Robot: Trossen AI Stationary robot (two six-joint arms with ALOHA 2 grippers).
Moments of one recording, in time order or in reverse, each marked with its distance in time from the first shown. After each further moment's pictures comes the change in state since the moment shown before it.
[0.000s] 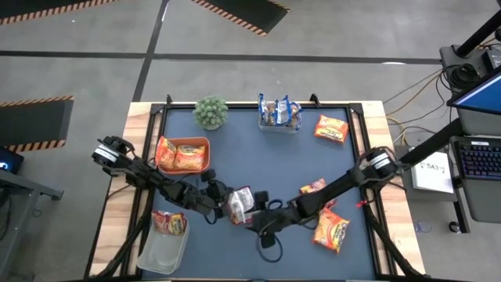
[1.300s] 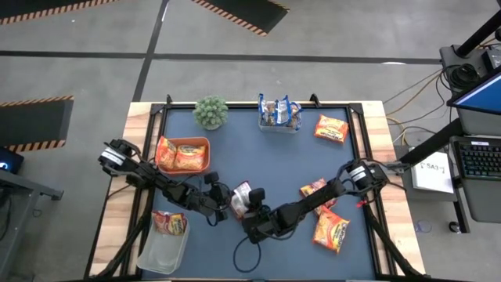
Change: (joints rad) left arm 0.000 0.074 0.013 0.055 0.073 0.034; right arm 0.002 0.242 0.331 -0.499 0.343 -0.040
